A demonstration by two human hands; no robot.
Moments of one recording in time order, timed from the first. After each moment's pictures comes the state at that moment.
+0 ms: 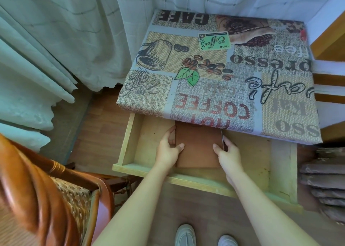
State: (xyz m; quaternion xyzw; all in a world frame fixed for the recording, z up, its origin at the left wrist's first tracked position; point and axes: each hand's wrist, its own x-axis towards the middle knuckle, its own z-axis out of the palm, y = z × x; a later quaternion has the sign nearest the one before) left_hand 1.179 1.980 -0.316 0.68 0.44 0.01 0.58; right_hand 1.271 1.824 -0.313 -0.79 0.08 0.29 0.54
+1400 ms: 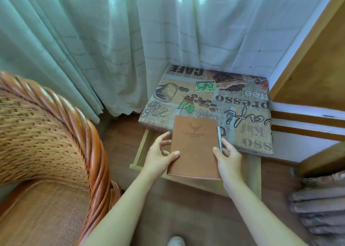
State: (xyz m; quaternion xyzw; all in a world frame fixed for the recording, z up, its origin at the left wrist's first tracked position) left_hand 1.112 1.948 -0.144 0.72 0.34 0.13 0.59; right_hand 1.232 1.791 -0.158 -0.74 0.02 0.20 0.65
